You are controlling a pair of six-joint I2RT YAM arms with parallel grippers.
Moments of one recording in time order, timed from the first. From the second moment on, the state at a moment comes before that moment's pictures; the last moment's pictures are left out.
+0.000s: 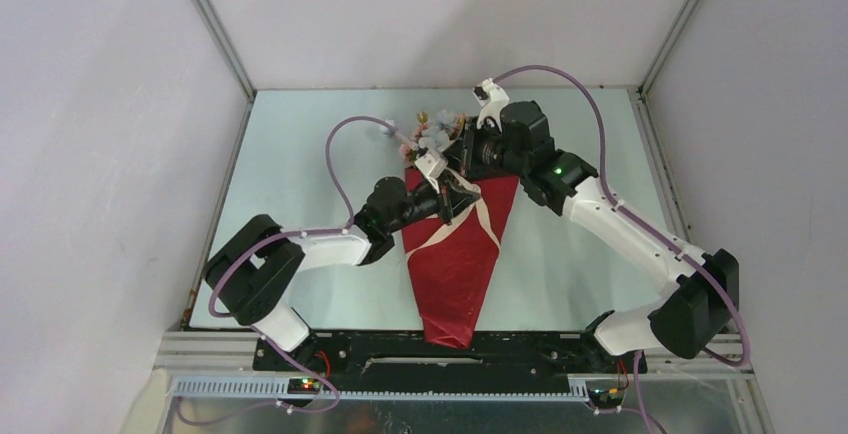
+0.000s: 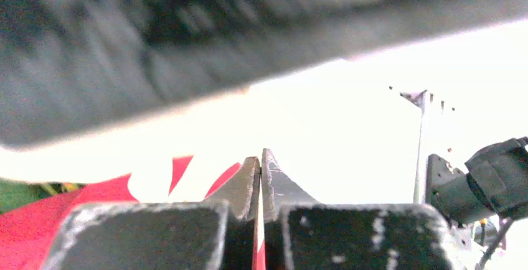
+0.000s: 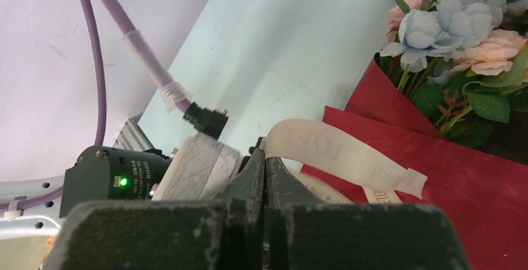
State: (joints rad) left arm -0.77 1.59 0.71 0.87 0.32 -0.35; right arm 0.66 1.39 1.27 -0.22 -0.26 0.53
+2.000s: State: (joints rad) left arm -0.80 1.44 0.57 0.87 0.40 -0.27; right arm 0.52 1.90 1.23 -0.43 -0.81 0.58
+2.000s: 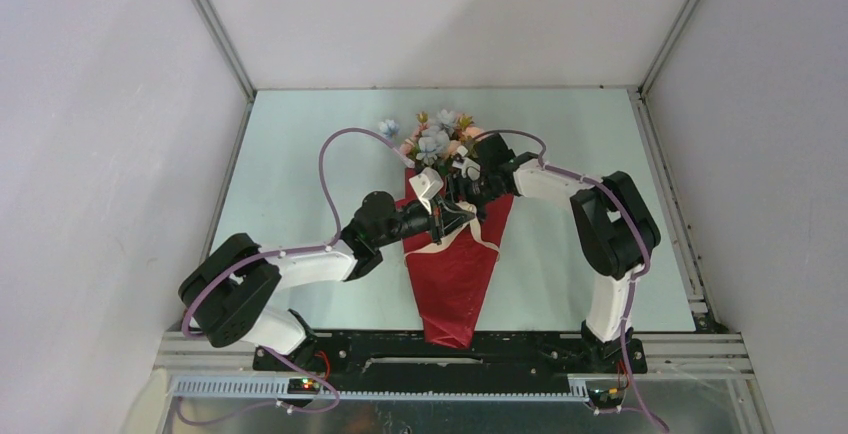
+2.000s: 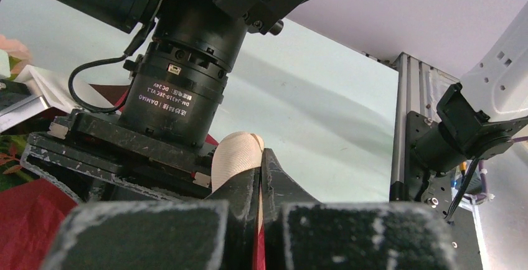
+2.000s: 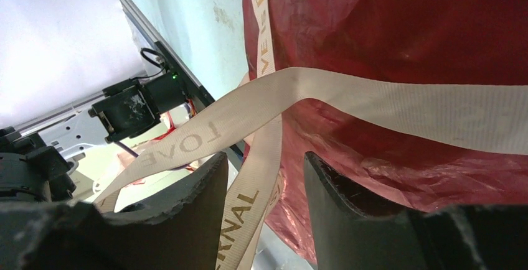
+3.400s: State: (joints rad) left arm -0.81 1.38 0.52 0.85 0.37 -0.25; right arm 0.48 1.66 1.24 -0.50 -0.55 0.52
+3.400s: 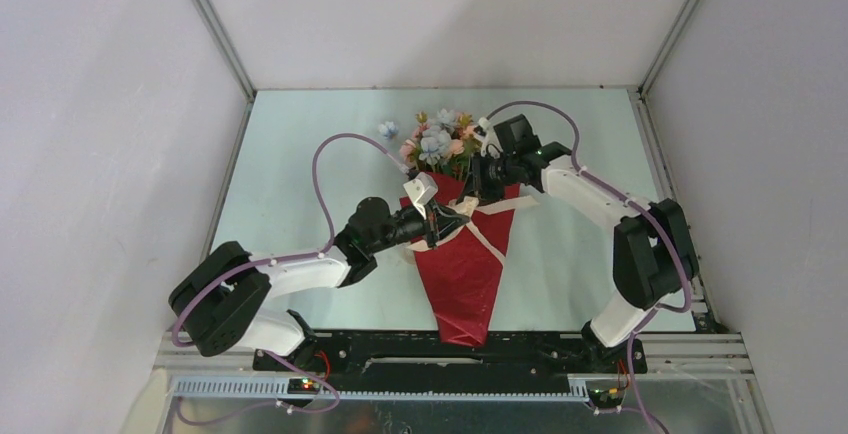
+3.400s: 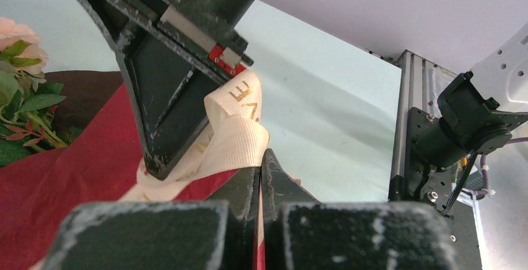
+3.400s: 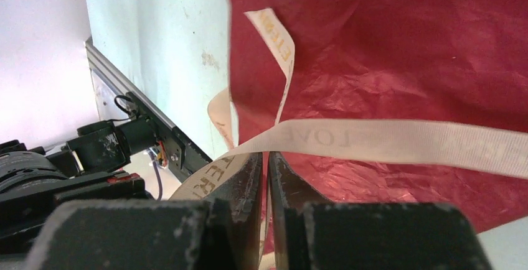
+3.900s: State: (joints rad) left arm -0.81 1.36 0.52 0.85 0.28 -0.29; right arm 0.52 1.66 1.24 -0.55 -0.42 0.51
